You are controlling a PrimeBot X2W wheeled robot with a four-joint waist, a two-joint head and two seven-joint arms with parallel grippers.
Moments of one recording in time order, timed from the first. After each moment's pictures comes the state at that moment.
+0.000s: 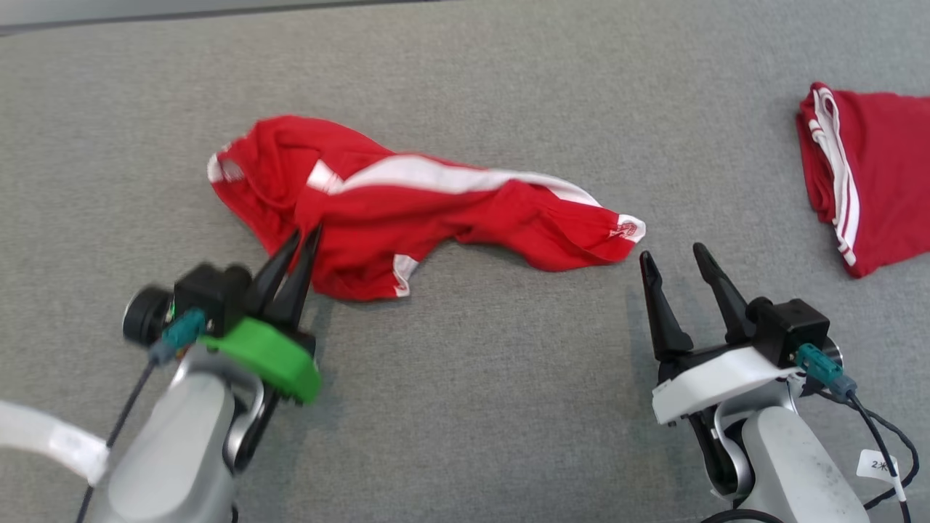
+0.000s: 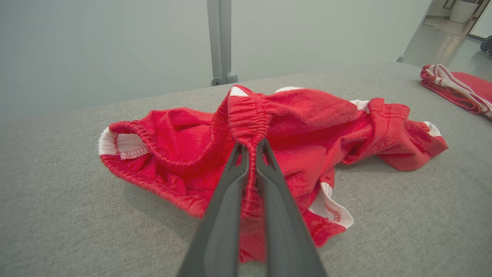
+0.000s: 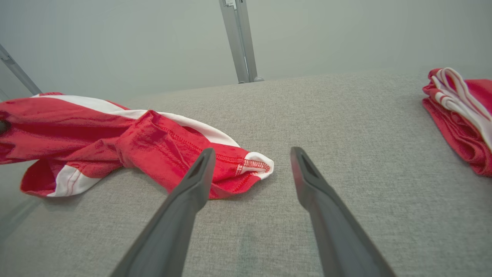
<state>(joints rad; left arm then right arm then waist) -0.51 0.29 -0.49 0.46 -0.45 -0.13 -0.26 -0.24 -0.05 0.12 0.28 0.22 0.13 -0.26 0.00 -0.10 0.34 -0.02</state>
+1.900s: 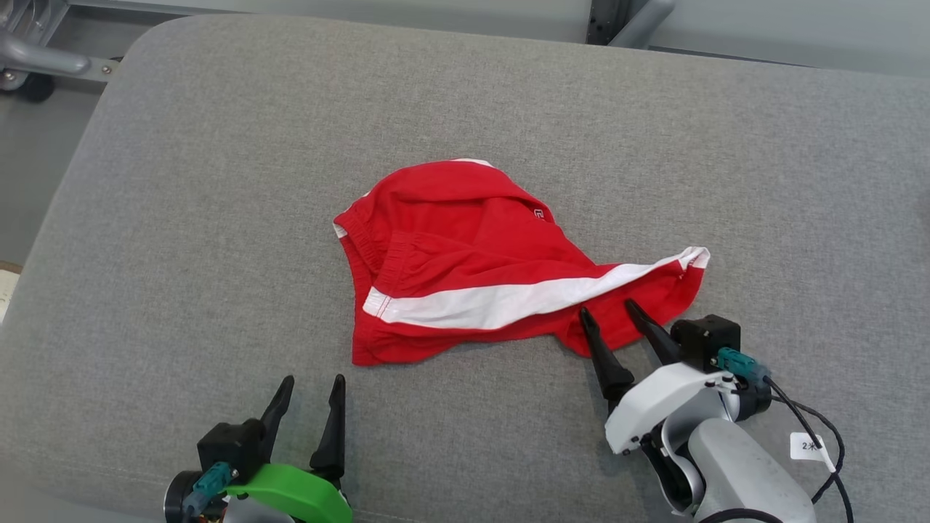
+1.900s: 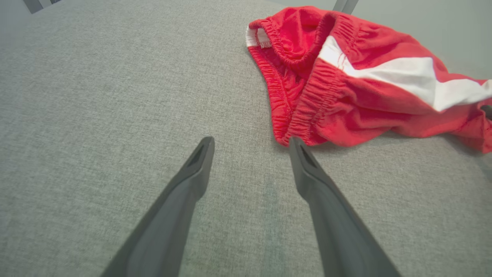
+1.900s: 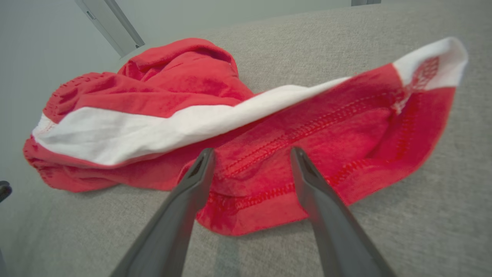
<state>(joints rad) -0.09 0.05 -0.17 0.45 -0.30 -0.13 -0.26 -0.35 -0.05 0.31 0.62 0.36 0.13 -0.26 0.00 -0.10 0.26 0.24</state>
